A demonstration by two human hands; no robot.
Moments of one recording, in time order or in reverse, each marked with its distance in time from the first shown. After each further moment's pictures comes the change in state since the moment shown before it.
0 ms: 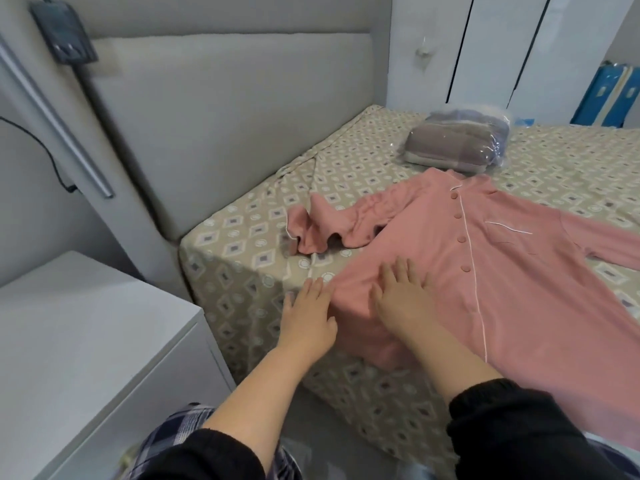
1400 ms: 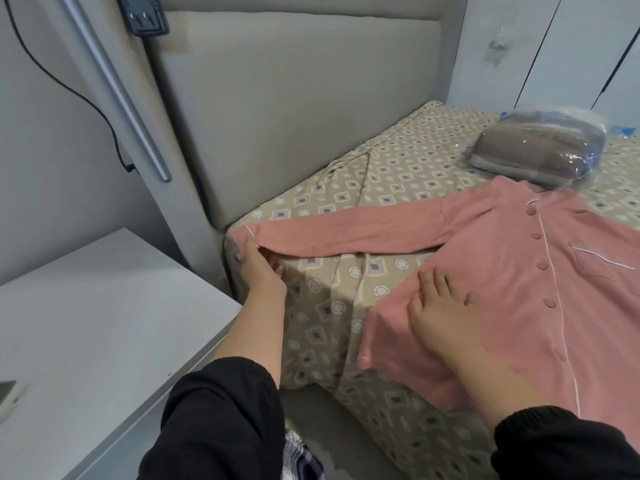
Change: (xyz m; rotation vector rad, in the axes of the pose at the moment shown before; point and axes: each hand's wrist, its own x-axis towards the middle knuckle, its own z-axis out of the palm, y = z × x) left_hand 0.074 -0.123 -0.060 -1.874 0.767 -0.912; right_hand 0.033 -0.022 0.023 0.031 0.013 -0.029
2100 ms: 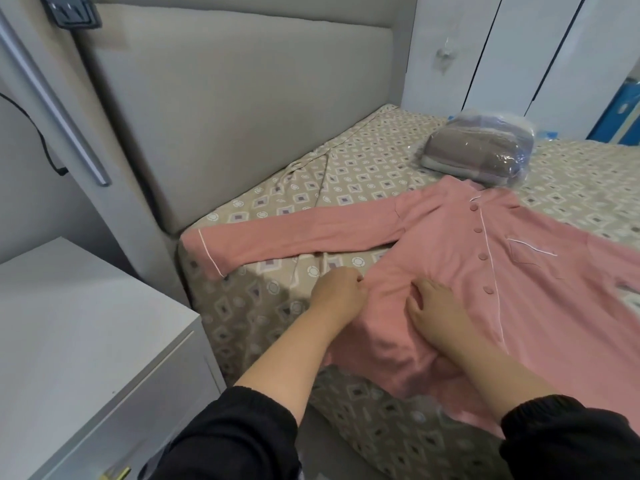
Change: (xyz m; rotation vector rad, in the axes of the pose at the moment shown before) left_hand -0.104 -0.099 0.052 1.669 -0.784 0.731; right_hand -0.008 0.058 -0.027 0.145 0.057 -0.072
